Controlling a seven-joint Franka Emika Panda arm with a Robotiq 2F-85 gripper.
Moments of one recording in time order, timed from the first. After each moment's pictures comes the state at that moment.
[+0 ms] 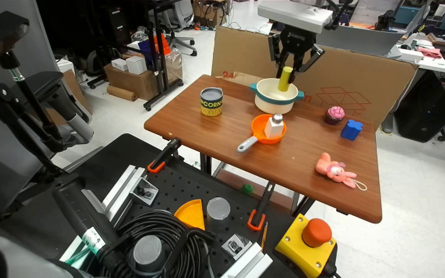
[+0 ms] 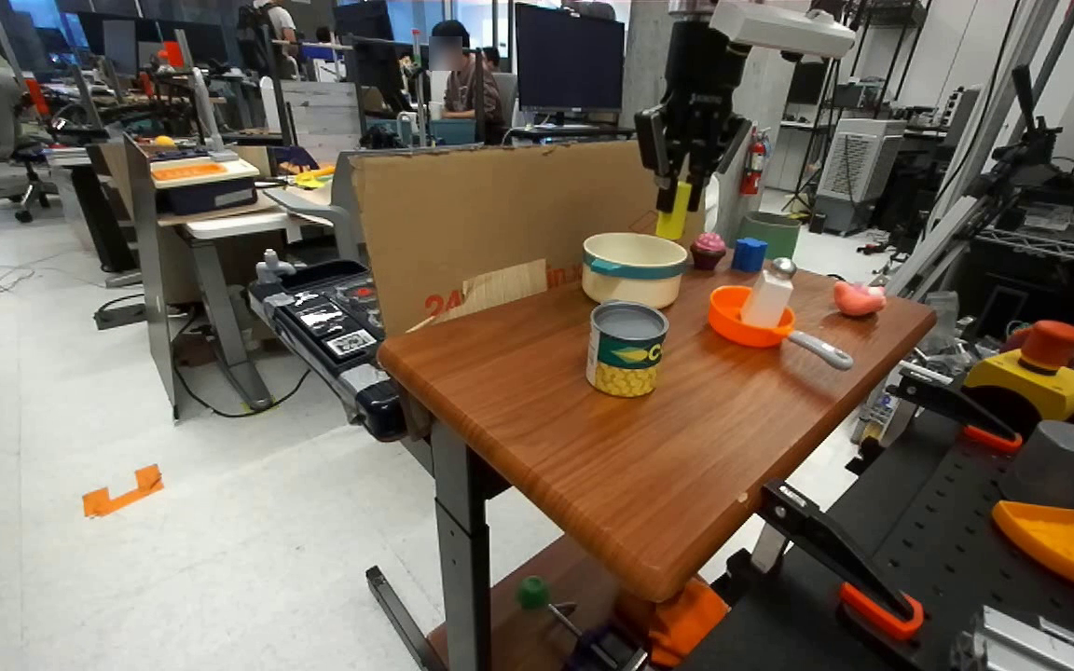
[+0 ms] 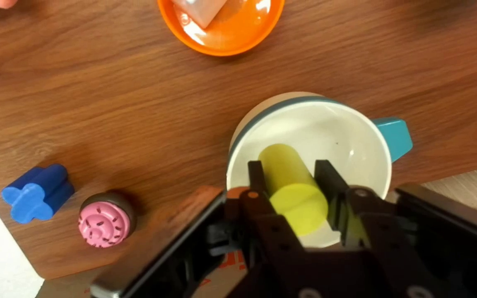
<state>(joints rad) -0.02 0.37 -0.04 -1.98 0.03 2.37 0.10</state>
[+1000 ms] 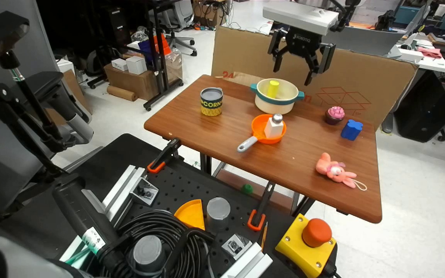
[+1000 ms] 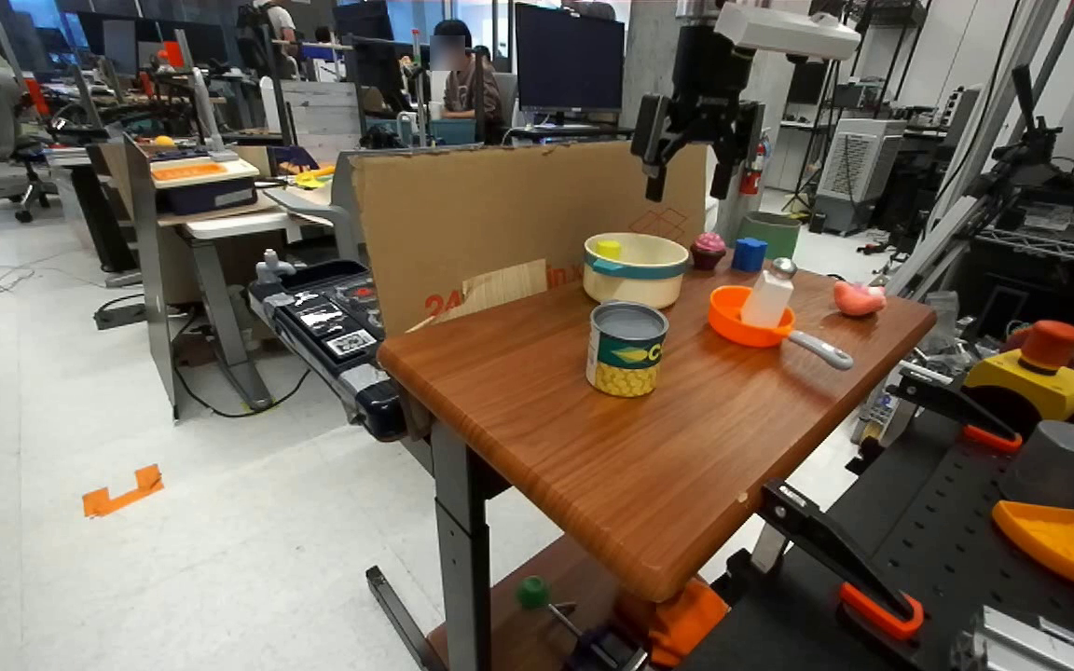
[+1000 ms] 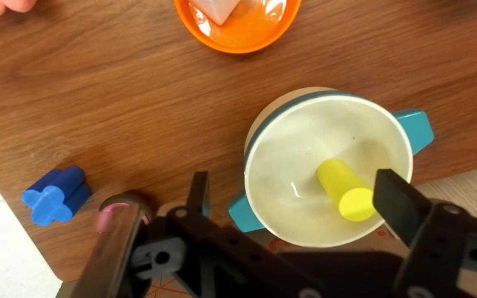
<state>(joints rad) -0.02 0.38 -0.06 -1.97 0.02 2.37 0.11</state>
